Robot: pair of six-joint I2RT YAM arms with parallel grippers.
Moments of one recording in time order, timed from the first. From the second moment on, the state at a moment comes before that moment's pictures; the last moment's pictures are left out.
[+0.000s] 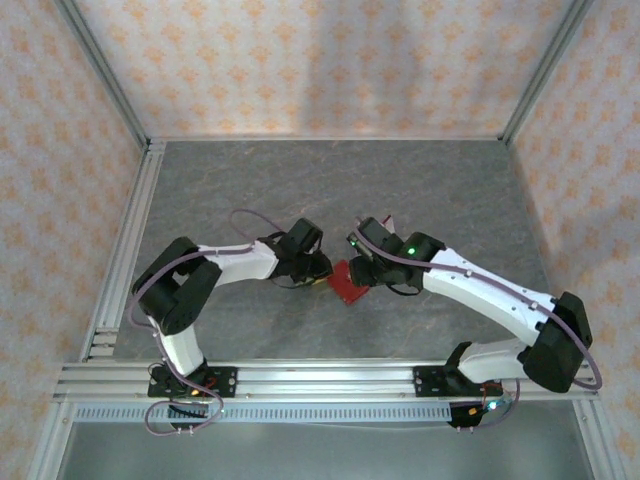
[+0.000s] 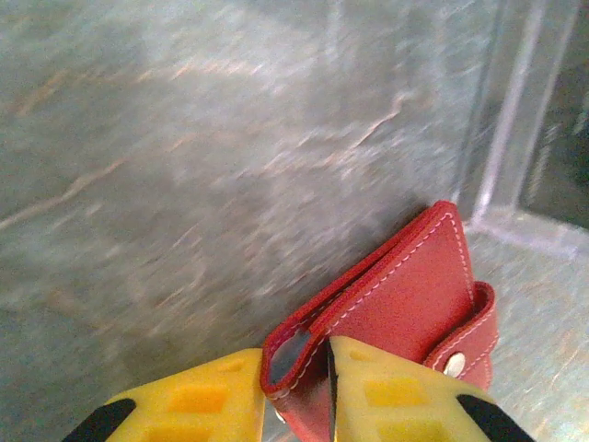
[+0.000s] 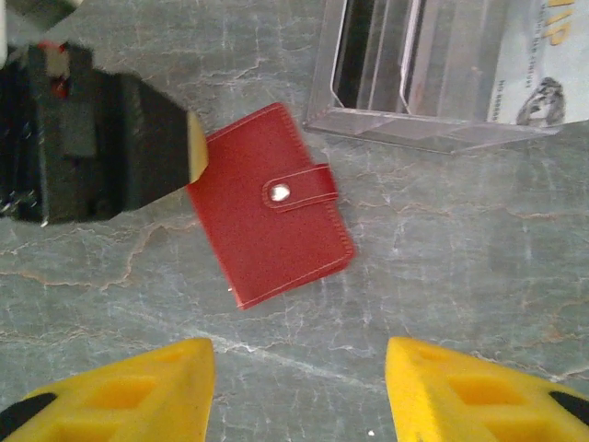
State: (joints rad) left arm -0.67 1.80 0.98 -0.20 0.24 -1.06; right arm 0.86 1.30 1.07 -0.92 0.15 0.57
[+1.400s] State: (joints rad) left arm -0.69 1.85 1.08 -0.29 0.16 -1.04; right arm 0.75 1.60 1.04 -0.78 -0.03 0.48
